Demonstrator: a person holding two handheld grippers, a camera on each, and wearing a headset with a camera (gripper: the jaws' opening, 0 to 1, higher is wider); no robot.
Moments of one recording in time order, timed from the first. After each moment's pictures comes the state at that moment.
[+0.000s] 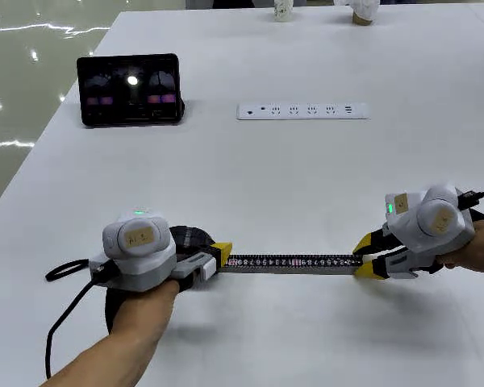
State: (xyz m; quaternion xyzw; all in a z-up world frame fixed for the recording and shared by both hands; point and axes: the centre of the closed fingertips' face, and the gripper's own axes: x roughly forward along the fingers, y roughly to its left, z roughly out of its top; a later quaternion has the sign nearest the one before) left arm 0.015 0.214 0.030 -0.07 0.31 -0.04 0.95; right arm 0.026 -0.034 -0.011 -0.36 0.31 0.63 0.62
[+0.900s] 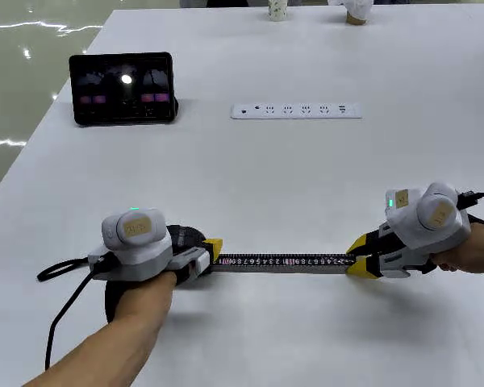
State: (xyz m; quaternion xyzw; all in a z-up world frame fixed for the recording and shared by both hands) left arm 0.020 0.220 0.014 -0.09 0.34 -0.01 0.94; right arm 0.021 -0.031 -0.009 -0.31 0.32 0.62 0.65
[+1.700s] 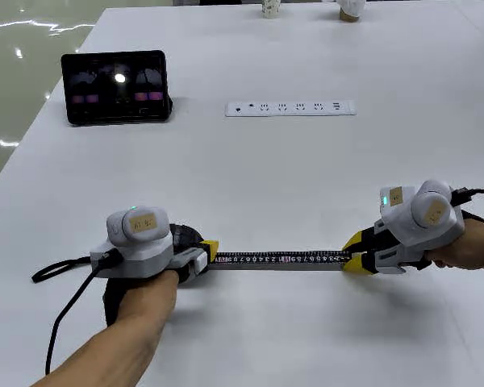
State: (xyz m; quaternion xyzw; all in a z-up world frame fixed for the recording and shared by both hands) left arm 0.016 0.221 0.009 -0.06 0.36 0.00 0.93; right arm 0.024 -0.033 -0.011 -0.31 0.32 0.62 0.64
